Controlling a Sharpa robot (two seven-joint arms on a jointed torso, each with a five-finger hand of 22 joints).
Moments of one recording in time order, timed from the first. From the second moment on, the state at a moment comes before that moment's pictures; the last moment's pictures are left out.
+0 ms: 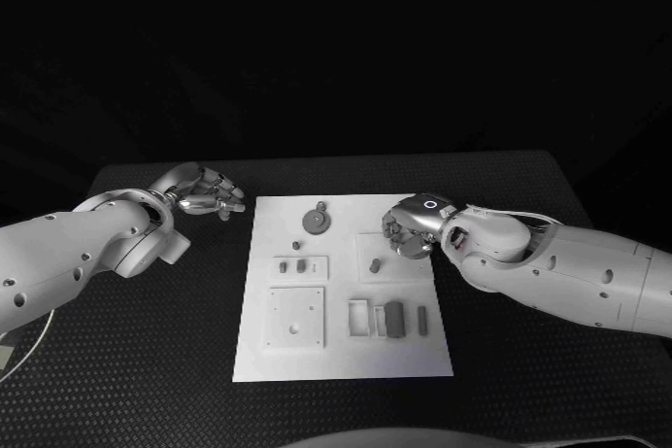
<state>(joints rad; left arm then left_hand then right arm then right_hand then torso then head) 1.29 -0.83 -0.11 1.27 -0.77 -0.26 0.07 1.17 -0.17 0.59 -0.23 0.11 0.87 0.18 0.32 0.44 1.11 0.14 0.07 0.30 0.93 0.05 0.83 0.48 0.05 1.10 -0.05 0.10 1.03 1.12 -0.83 -0.05 1.45 -1.86 -0.26 -0.14 1.14 -0.14 0.68 -0.28 0.07 0.97 0.13 0.36 0.46 1.23 0.08 0.10 0.26 1.23 -0.03 1.28 0.74 0.20 1.16 0.01 0.73 1.31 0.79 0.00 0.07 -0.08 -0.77</state>
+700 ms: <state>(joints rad) 1.29 -0.83 -0.11 1.27 -0.77 -0.26 0.07 1.17 -0.17 0.59 -0.23 0.11 0.87 0.18 0.32 0.44 1.11 0.14 0.07 0.30 0.93 0.05 0.83 0.48 0.05 1.11 -0.05 0.10 1.03 1.11 -0.83 -0.05 1.47 -1.91 -0.28 -0.16 1.16 -0.13 0.67 -0.28 0.07 0.97 0.13 0.35 0.46 1.24 0.08 0.09 0.24 1.26 -0.03 1.28 0.74 0.20 1.17 0.00 0.72 1.31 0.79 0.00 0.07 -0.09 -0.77</state>
